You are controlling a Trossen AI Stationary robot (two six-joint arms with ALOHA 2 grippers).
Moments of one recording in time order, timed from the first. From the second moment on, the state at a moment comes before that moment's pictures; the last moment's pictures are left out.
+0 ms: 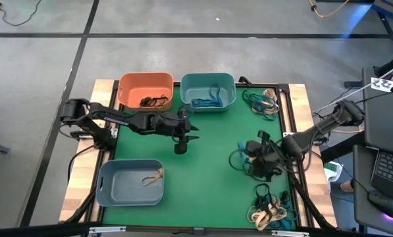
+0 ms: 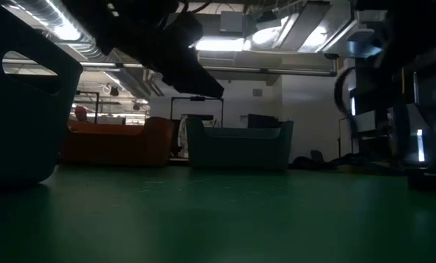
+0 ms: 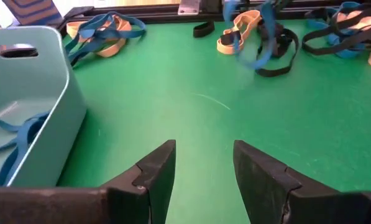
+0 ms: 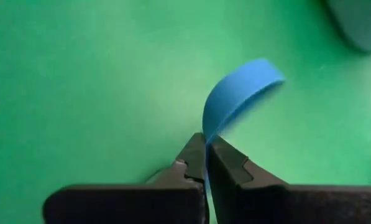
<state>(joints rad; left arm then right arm) 0.07 1.53 0.78 0.25 -0.04 0.06 0.51 1.23 0.96 -0.93 0.43 0.71</state>
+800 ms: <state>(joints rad) 0.09 1.33 0.57 0.45 -0.04 0.10 -0.20 1.24 1.07 -0.33 0.53 -0.18</state>
